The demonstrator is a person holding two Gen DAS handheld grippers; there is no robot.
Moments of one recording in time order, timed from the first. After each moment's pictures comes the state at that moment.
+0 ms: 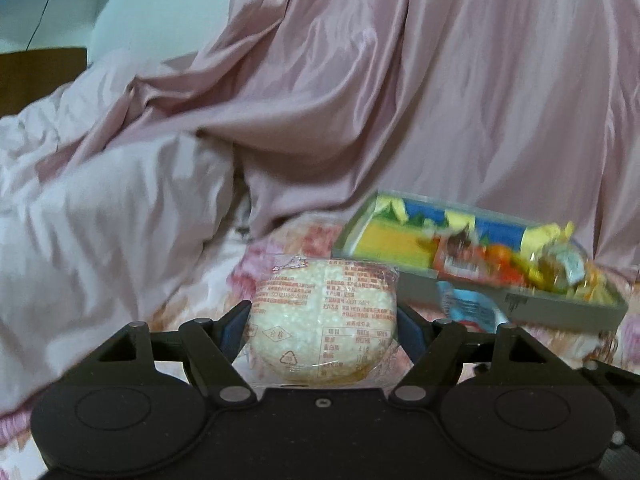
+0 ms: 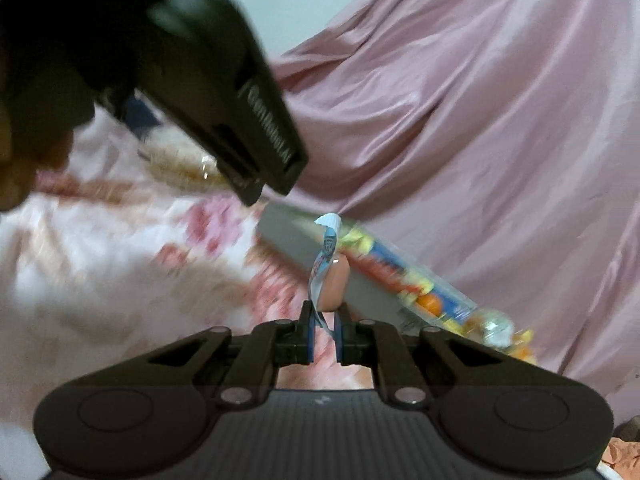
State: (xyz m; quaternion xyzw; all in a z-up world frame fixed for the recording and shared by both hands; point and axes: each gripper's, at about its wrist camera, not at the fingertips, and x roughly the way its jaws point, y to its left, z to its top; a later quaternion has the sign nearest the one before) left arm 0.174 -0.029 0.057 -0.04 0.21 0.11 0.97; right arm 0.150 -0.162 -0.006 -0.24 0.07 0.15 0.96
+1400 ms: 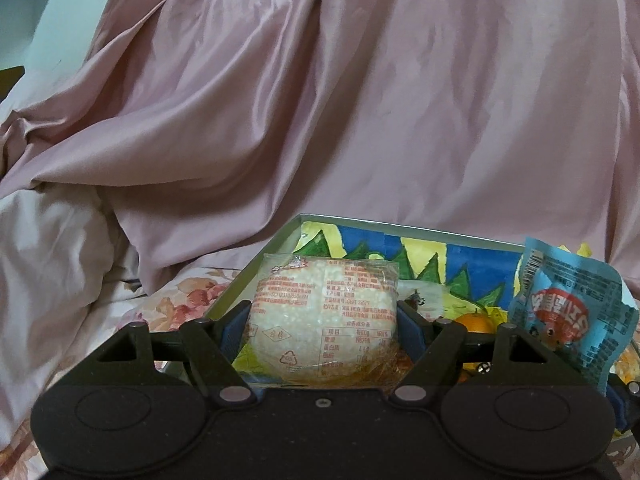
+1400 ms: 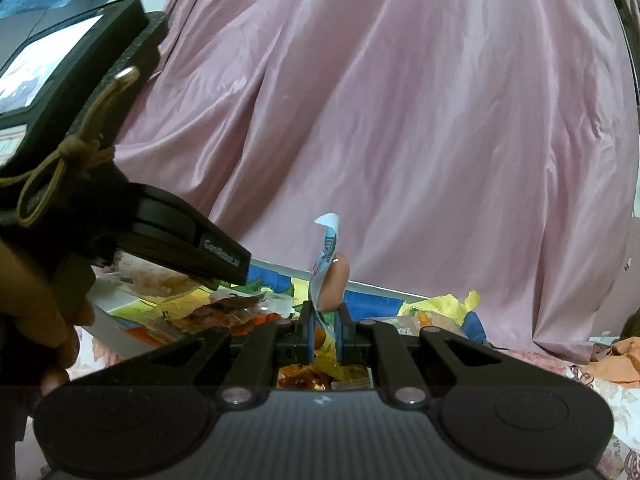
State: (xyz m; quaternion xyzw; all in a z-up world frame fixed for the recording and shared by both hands) left arm 0.346 -0.108 0.062 -0.01 0.25 0.09 0.96; right arm 0.275 -0.249 0.024 -0.05 0.09 0.05 0.99
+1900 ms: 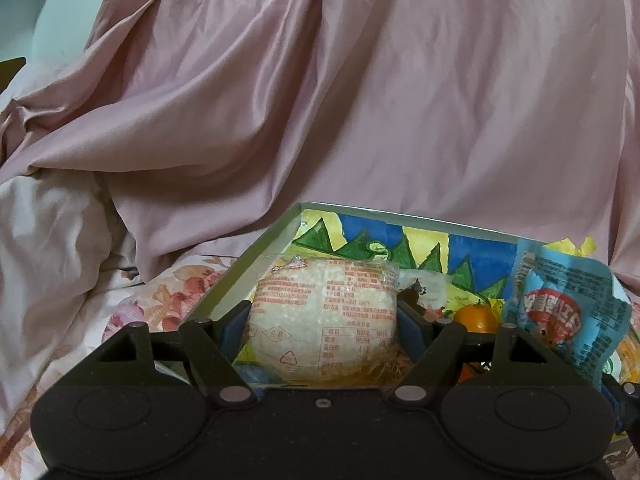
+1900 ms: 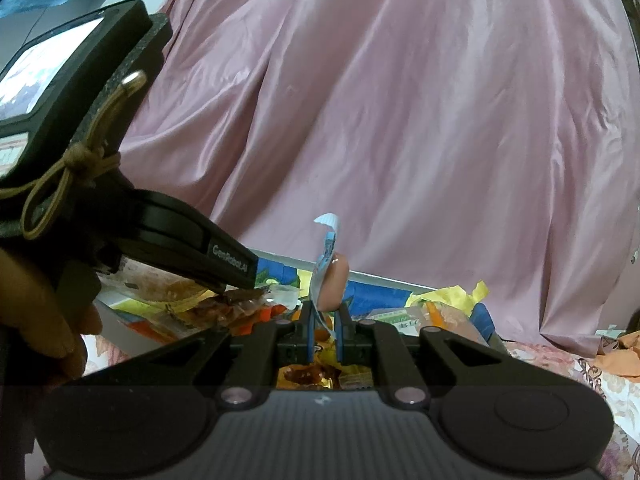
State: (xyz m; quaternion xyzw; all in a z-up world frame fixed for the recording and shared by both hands) left arm 0.350 -0.107 0.055 -0.02 0.26 0.09 0.96; right arm 0.284 -0.249 0.026 -0.05 0.10 0.06 0.99
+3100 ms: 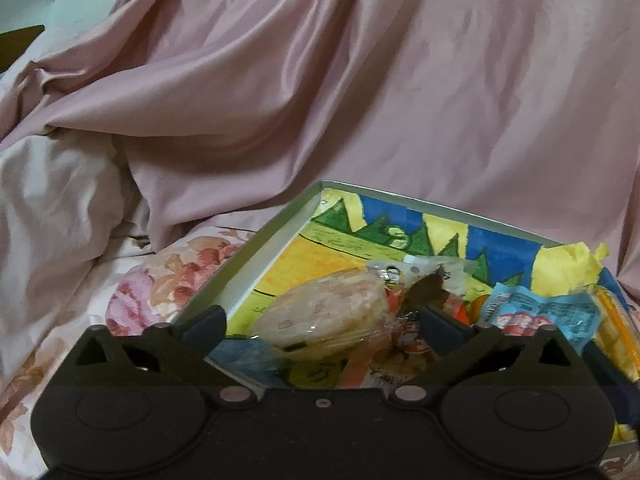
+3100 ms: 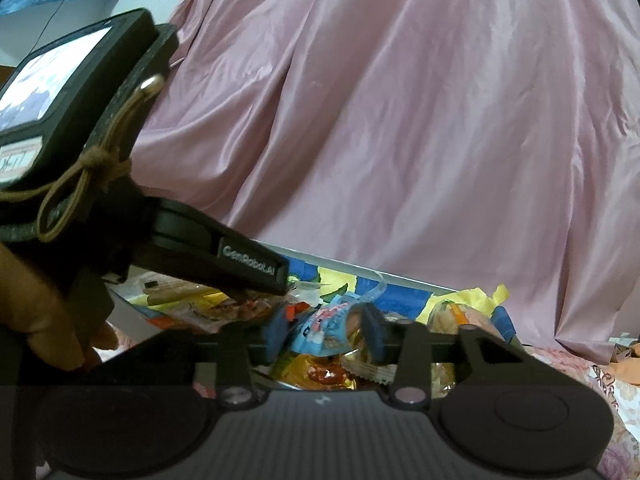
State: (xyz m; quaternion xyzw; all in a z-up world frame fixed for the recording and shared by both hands) left arm 0.349 -0.097 0.047 -0.05 0.27 0.12 0.95; right arm 0.282 -0.236 0.023 -0.06 0.10 0.08 0.99
